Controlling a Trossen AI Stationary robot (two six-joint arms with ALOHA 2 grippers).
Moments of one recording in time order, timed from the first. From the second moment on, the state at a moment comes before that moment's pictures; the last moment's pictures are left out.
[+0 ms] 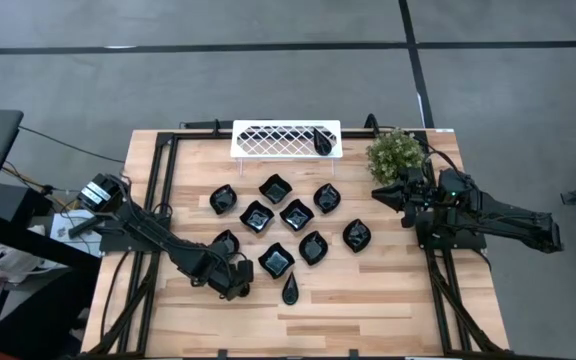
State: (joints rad) left arm -0.60 1.80 0.87 -0.54 -0.17 -2.13; right arm -0.28 0.16 0.24 -0.17 -0.16 0.41
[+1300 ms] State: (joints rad) left arm -0.26 1.51 0.87 -0.10 -0.62 -1.33; right arm -0.09 0.36 0.25 0.11 -0.16 0.50
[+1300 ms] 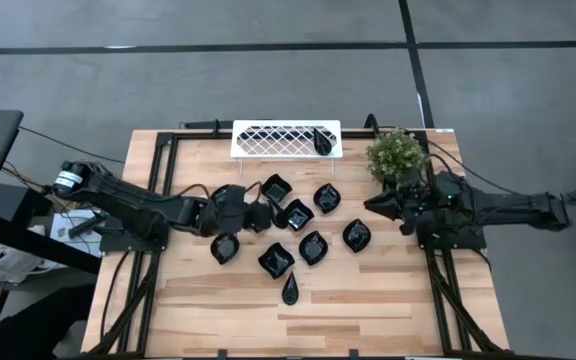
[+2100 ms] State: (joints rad) left arm -0.16 1.51 0.87 -0.04 -0.64 -1.10; right arm -0.02 1.02 0.71 0.04 0.03 0.16
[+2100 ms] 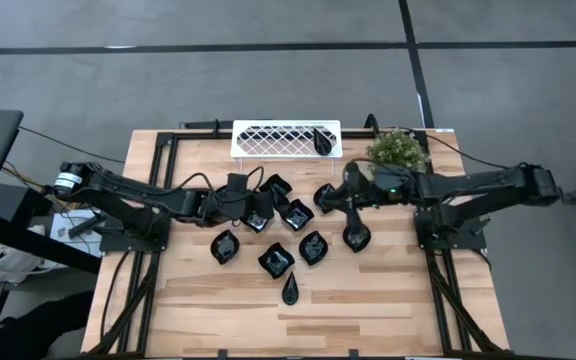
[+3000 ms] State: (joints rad) left arm -0.16 1.51 0.87 -0.04 -0.68 -0.87; right arm -0.02 1.45 1.18 -0.19 0.20 0.08
